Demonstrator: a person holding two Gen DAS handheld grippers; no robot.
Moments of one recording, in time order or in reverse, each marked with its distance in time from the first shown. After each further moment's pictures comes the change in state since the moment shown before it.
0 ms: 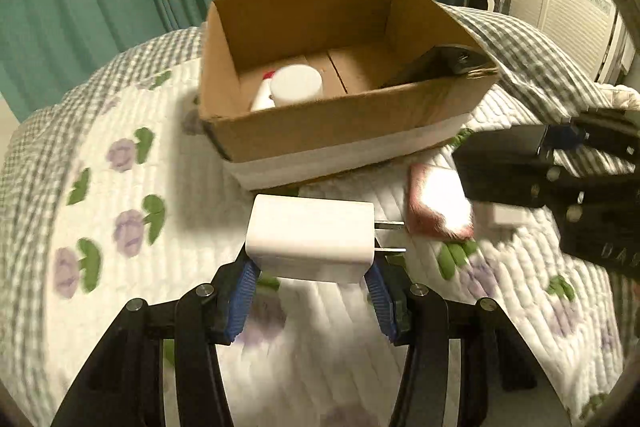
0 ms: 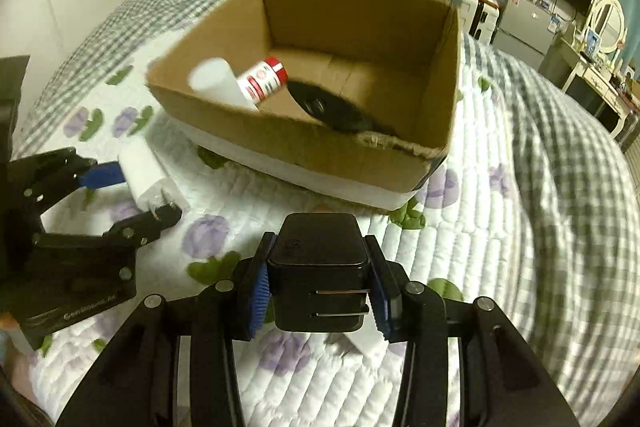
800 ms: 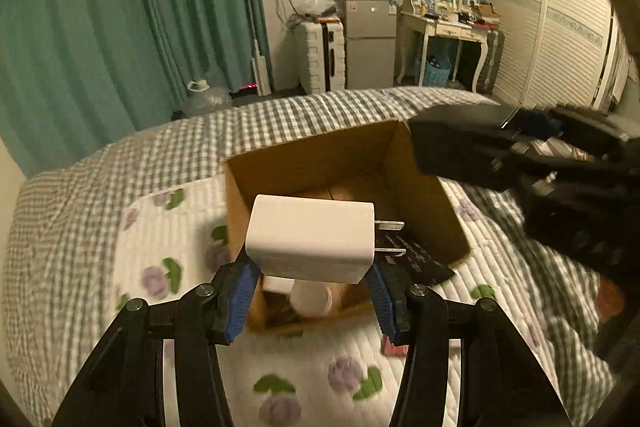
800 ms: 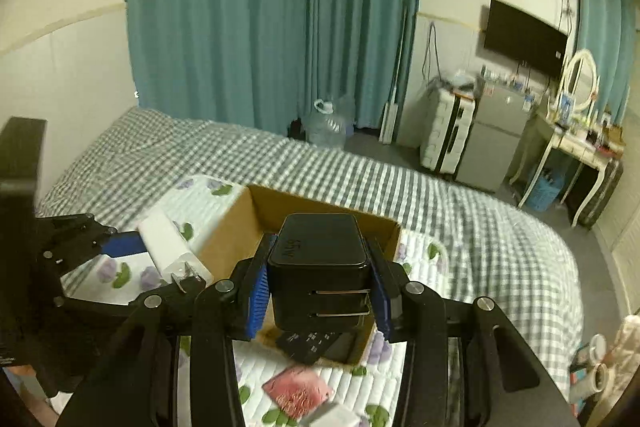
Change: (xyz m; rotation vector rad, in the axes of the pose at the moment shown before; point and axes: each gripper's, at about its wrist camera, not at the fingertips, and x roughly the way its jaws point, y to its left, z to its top) left arm -0.030 0.009 0.141 -0.004 -0.139 -0.043; right arm -0.098 -0.021 0.120 0.019 -0.319 -0.031
